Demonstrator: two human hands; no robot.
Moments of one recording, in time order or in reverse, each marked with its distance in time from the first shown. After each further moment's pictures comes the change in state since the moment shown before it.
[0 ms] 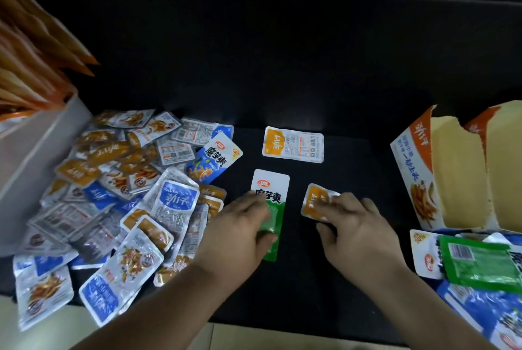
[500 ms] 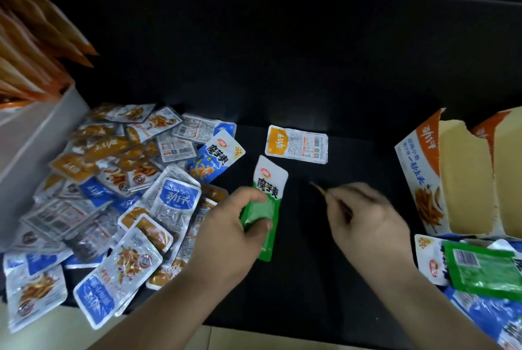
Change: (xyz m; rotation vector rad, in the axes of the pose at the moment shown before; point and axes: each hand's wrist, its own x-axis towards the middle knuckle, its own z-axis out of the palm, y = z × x) left_hand -0.006 0.020 -0.028 -0.524 0.092 -0.426; right_hand 0.013 -0.008 -0.010 0.206 0.313 0.050
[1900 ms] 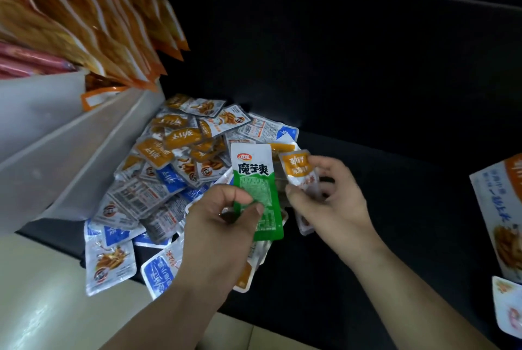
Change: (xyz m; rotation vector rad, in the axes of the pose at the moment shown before) left_hand -0.014 -0.031 -0.072 -0.466 0.381 -0.191; right_hand 0.034 -0.124 0.055 0.838 -0.398 0.296
